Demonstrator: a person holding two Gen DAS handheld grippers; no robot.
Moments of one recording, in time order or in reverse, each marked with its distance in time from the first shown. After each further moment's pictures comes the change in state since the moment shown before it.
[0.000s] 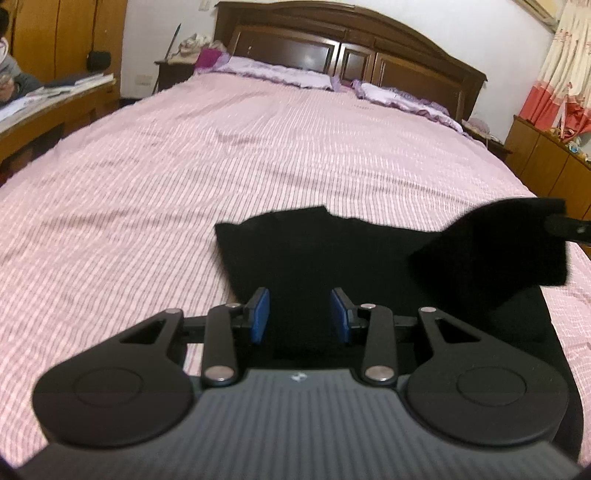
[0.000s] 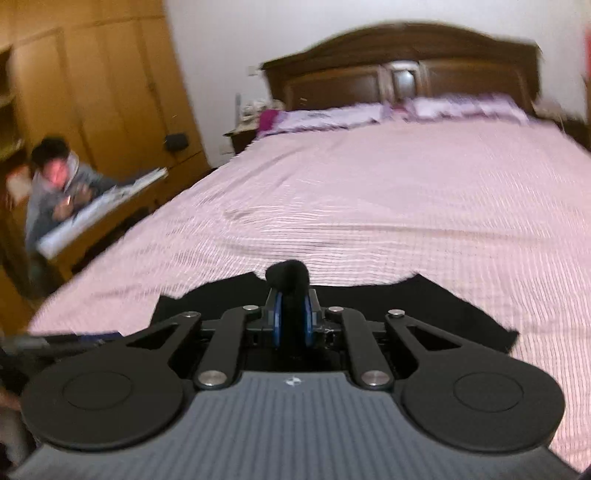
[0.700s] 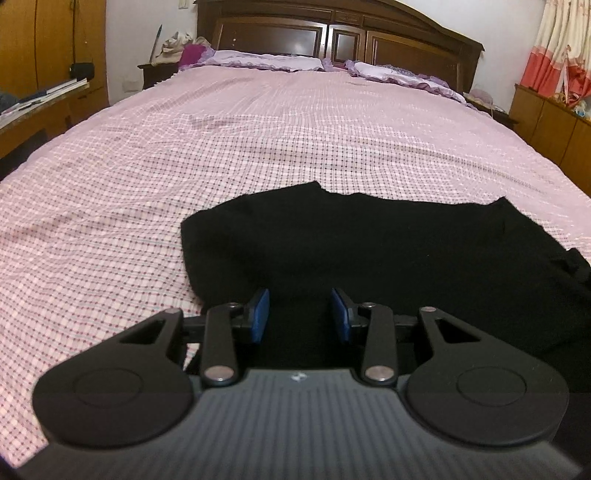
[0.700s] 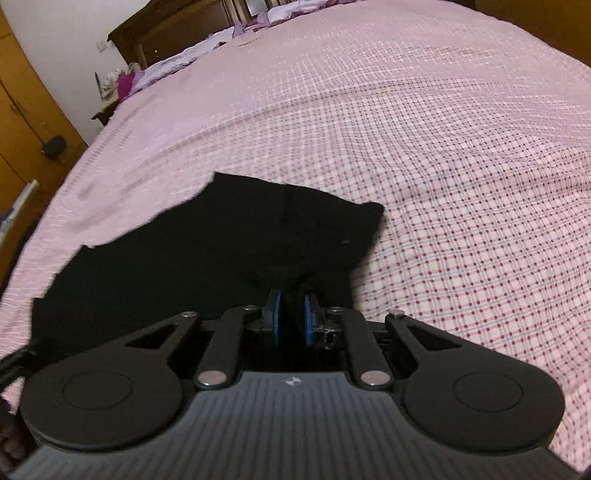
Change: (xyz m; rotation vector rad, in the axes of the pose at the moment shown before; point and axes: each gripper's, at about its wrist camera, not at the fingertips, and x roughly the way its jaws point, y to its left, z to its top) left arm 0.095 -0.019 -0.013 0.094 0.028 0.037; right arm 0.078 -0.153 -0.069 0.316 0.200 -0.285
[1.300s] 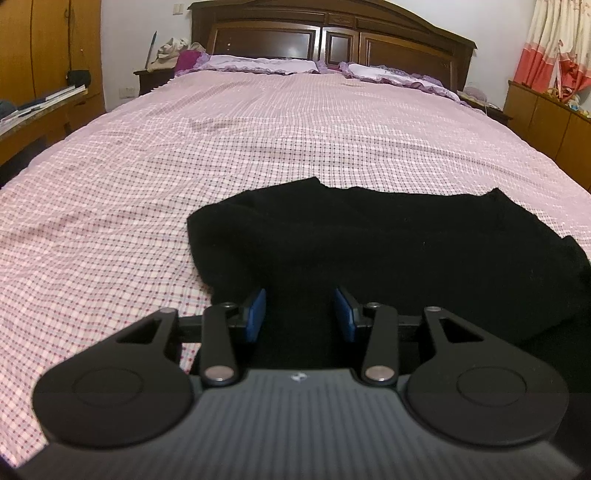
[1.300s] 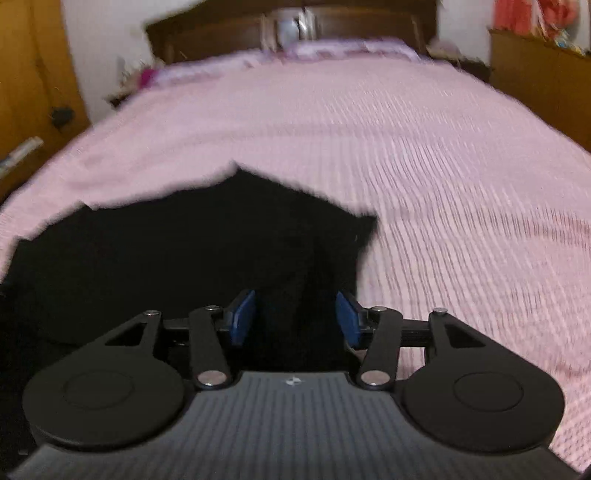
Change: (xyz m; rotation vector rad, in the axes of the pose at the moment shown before) left arm -0.014 0.003 -0.010 0.026 -0.011 -0.007; right arm -0.019 0.018 -0.044 -0.198 -0.104 -0.109
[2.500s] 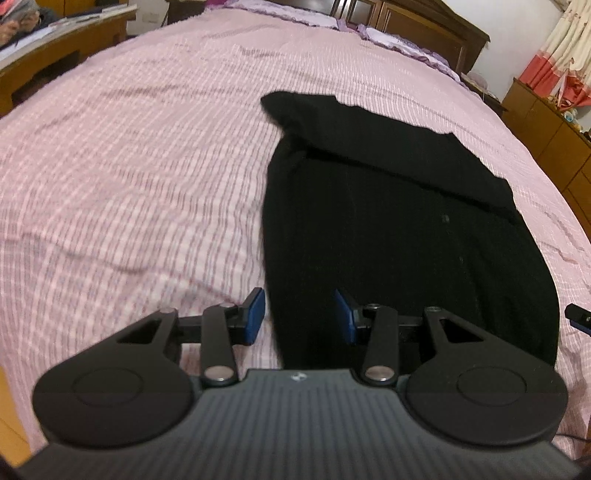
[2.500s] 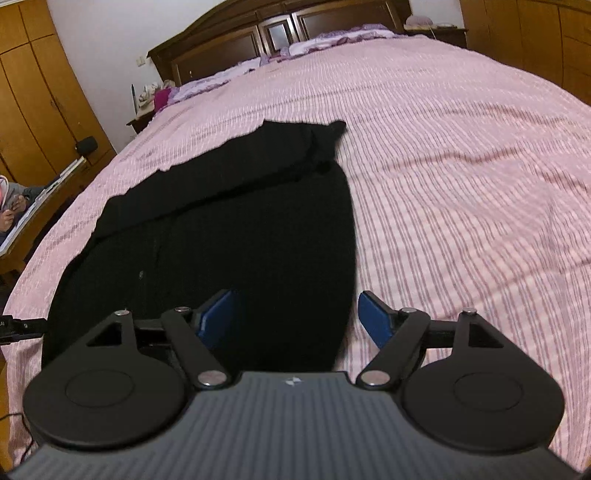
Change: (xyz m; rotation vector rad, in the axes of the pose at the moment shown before) left arm -0.183 0.041 -0.105 -0.175 0.197 -0.072; right arm -0.210 -0.012 -0.167 0.152 -0.018 0.137
